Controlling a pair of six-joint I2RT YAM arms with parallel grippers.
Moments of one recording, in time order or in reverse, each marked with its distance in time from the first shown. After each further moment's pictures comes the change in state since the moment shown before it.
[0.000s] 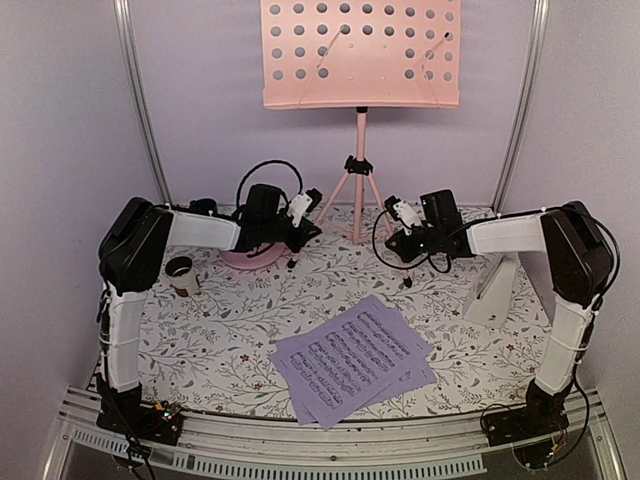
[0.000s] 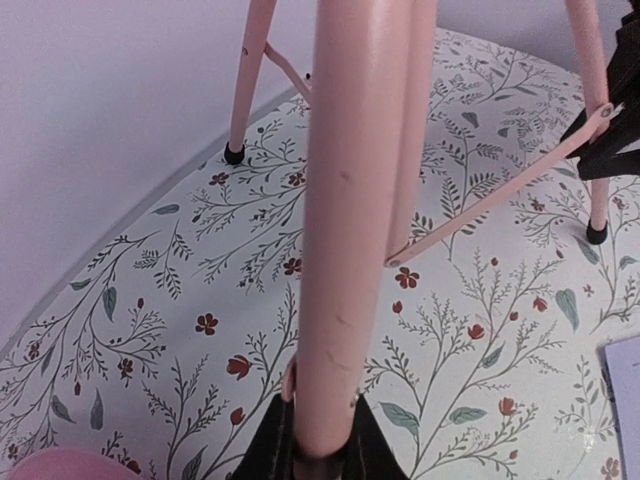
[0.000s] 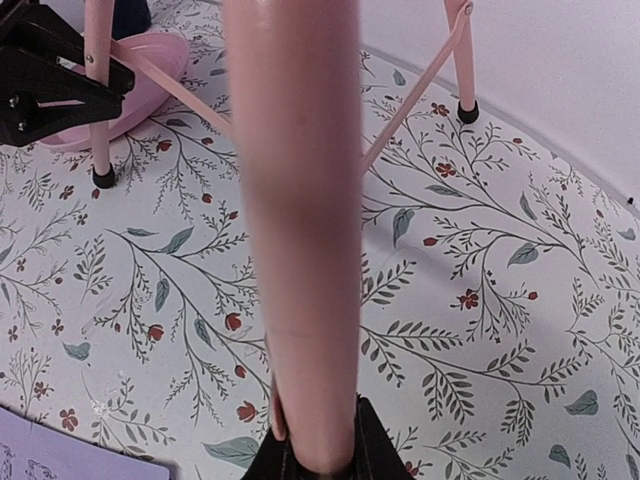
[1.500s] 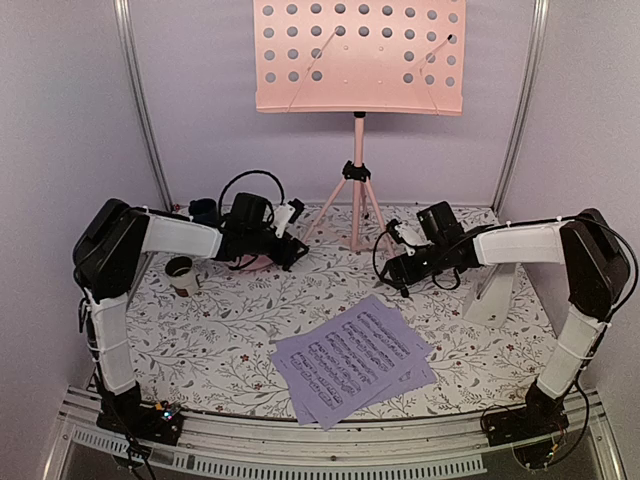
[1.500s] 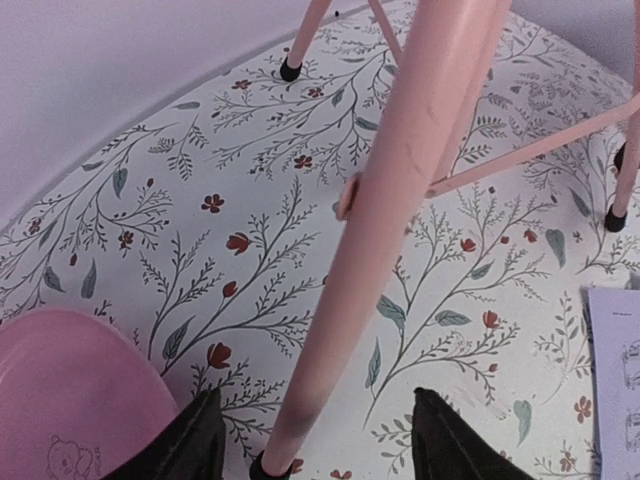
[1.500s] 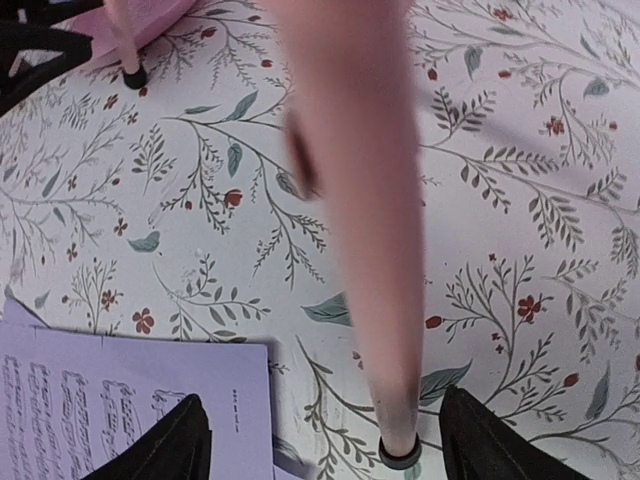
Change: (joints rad) left arm 0.003 -0.147 -0.197 -0.060 -0.046 -0.099; right arm 0.081 -0.114 -0.106 -0.203 -0.011 0.175
